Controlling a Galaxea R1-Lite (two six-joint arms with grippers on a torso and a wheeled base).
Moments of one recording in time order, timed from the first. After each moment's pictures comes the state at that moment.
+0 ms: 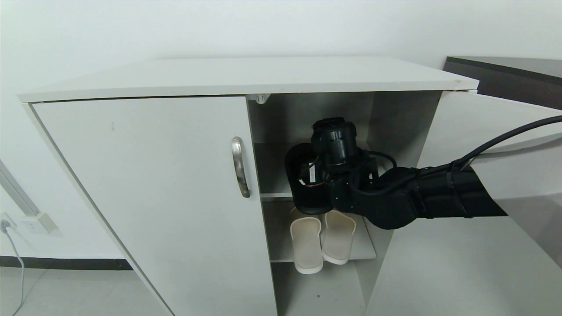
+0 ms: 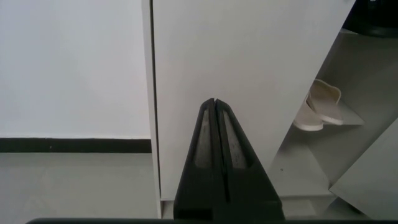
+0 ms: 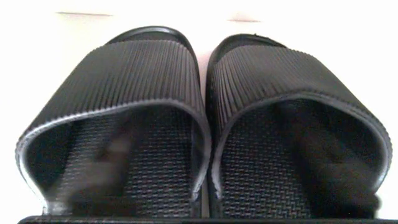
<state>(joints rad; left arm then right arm) 0.00 0.00 0.00 0.00 0.00 -0.09 0.78 2.14 -1.57 -0.30 -0.72 0.16</state>
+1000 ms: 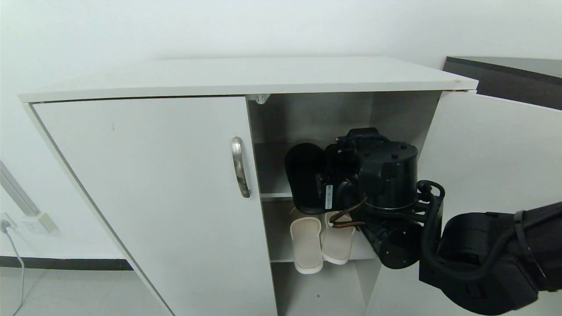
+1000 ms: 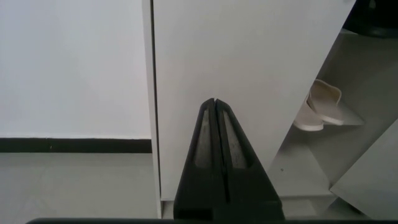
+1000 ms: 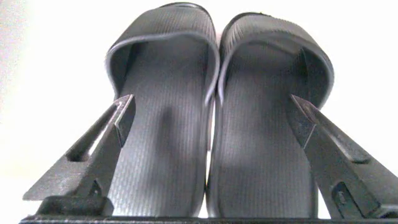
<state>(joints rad) 0.00 0.00 0.00 0.00 0.00 -0.09 0.91 1.86 -1.05 -0.64 -0.71 0.17</state>
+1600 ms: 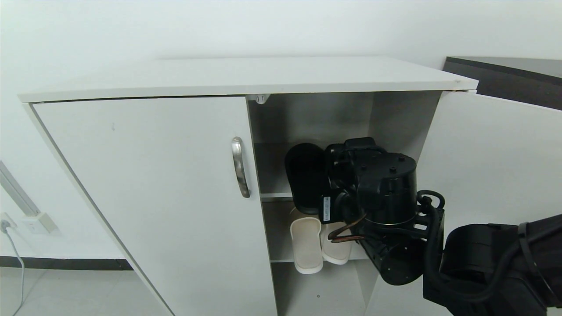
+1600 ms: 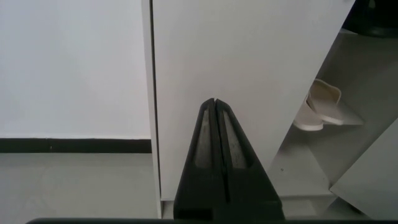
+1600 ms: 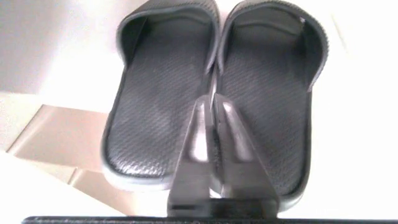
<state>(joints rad) 0.00 0.00 0.00 0.00 0.00 -0.09 0.94 1.85 -1.01 -0.64 -0.72 0.17</state>
